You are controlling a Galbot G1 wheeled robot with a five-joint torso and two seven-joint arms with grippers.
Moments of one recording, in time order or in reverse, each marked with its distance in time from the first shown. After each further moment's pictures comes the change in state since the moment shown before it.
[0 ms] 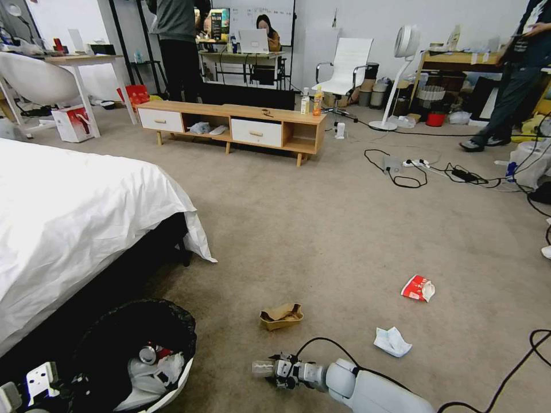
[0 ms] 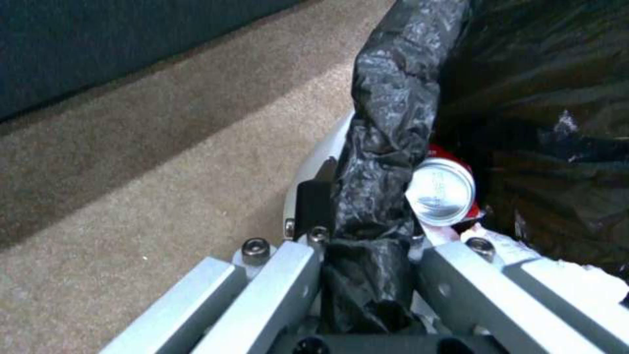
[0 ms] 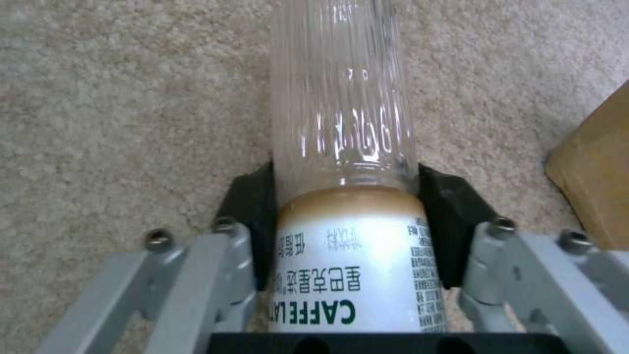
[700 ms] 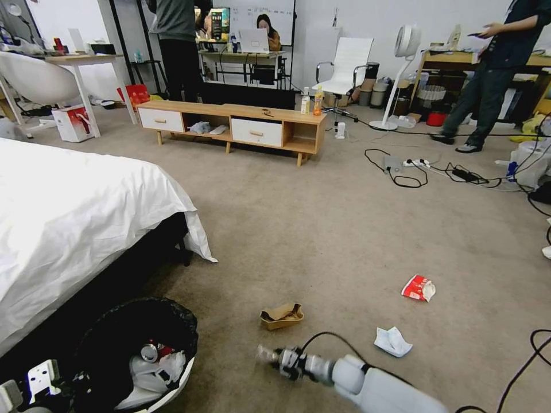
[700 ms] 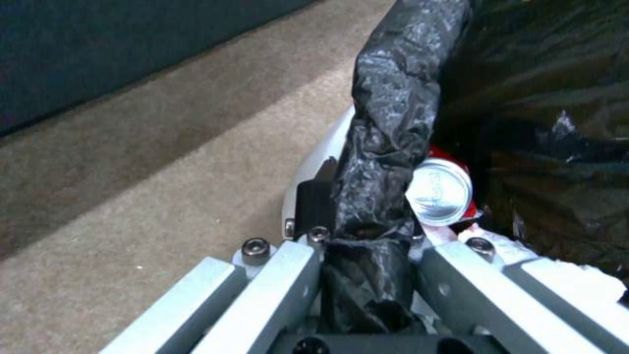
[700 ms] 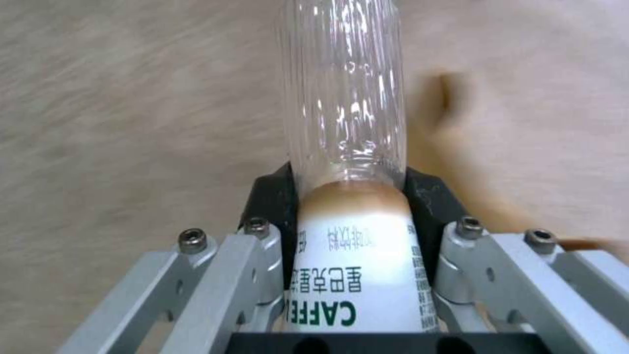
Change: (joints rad) left arm -0.002 0.026 0.002 -0.023 -0.028 0.000 -0.008; right arm 0.002 -0.178 0.083 0.253 0.132 -0.023 0.061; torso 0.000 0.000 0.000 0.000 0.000
